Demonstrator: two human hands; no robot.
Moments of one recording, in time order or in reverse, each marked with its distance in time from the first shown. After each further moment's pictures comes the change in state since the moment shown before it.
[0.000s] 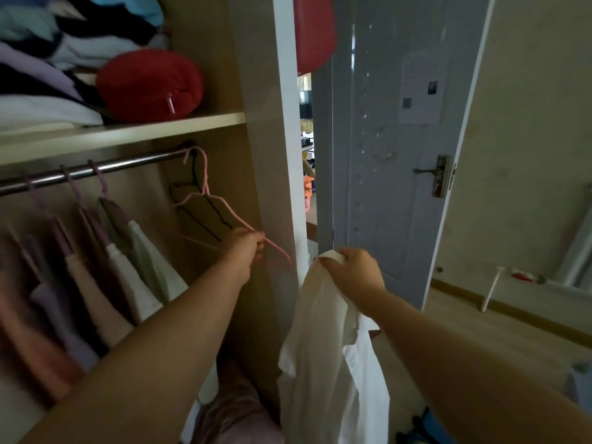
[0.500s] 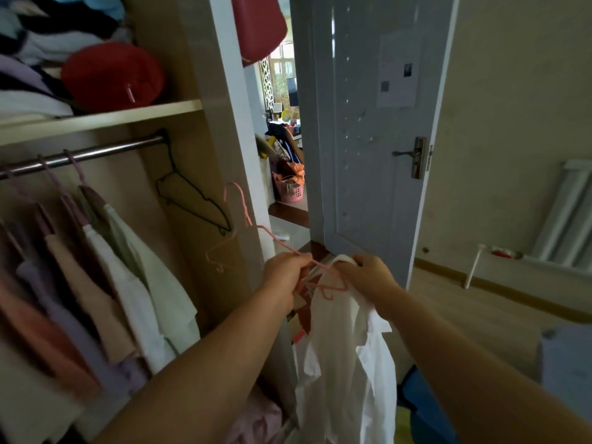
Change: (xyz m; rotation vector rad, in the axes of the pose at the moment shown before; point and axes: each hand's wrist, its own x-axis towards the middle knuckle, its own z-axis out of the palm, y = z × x) left_hand -0.148 -0.052 0.090 0.010 -0.216 -0.188; right_hand -0.055 0.070 -0.084 0.194 -0.163 0.202
